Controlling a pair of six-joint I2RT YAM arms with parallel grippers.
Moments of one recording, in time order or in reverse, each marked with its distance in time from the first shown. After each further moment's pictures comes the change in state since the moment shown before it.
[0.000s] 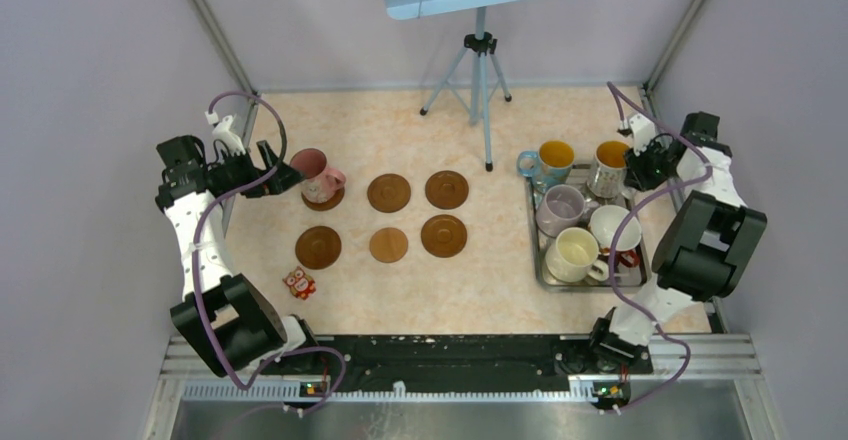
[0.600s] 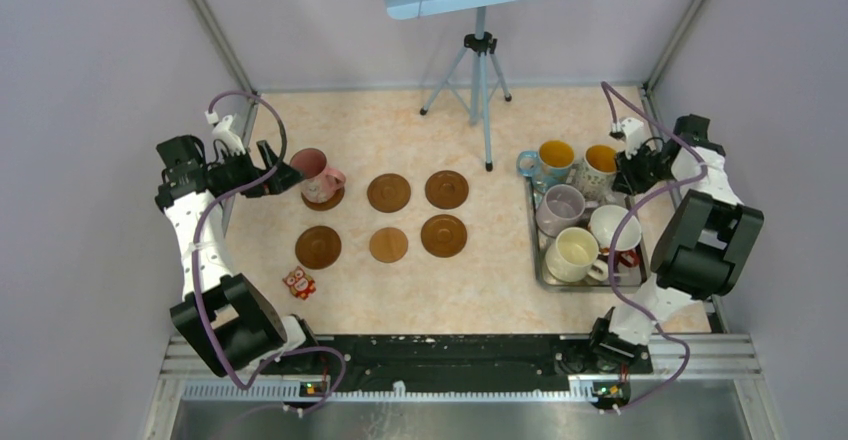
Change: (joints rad) left arm 0.000 0.000 0.000 0.000 0.006 0.000; right arm 0.018 0.024 0.016 -0.117 -0.079 -0.009
